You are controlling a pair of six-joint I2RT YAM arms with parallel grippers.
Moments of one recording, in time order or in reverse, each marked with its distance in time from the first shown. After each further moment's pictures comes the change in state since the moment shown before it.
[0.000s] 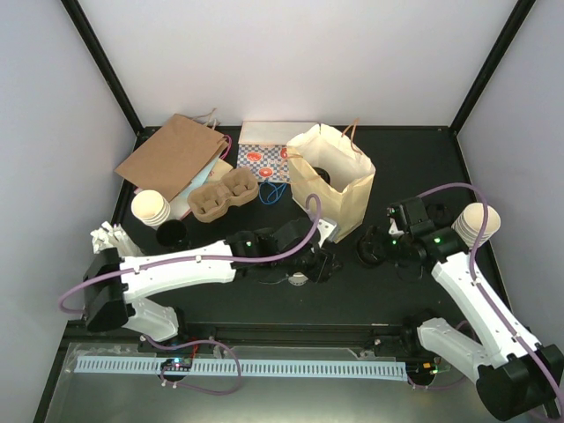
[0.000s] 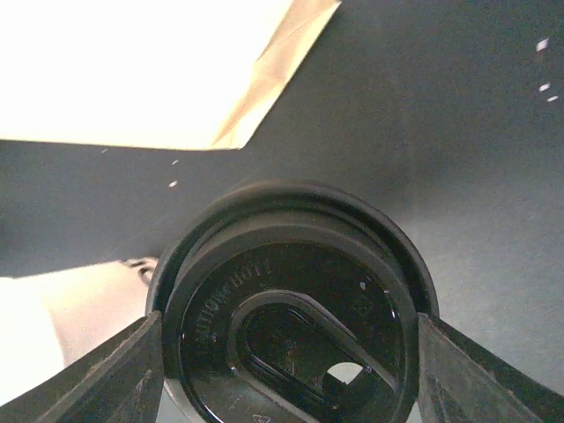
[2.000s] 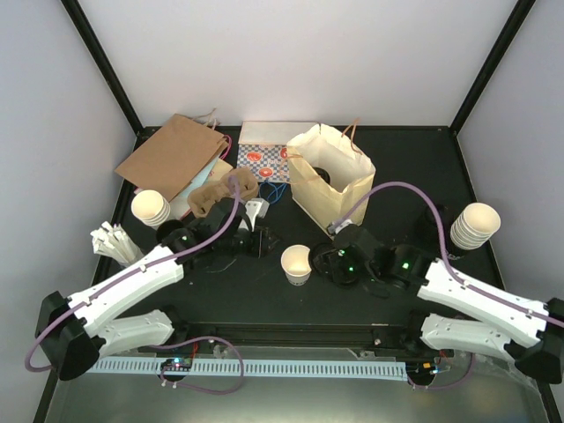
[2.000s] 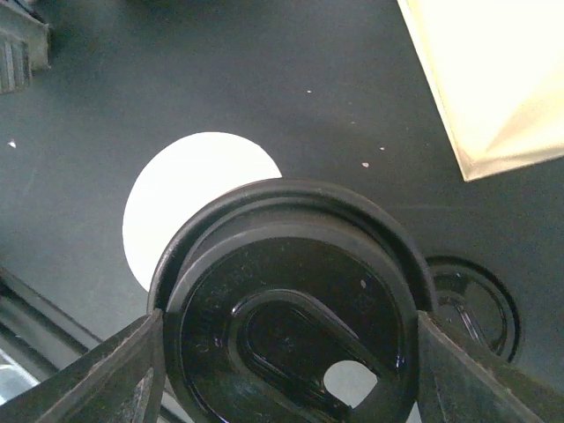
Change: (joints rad) left arm 0.430 -0.341 -0.320 -0.008 0.191 0.014; right arm 0.661 0.009 0.033 0.174 0.273 -0.041
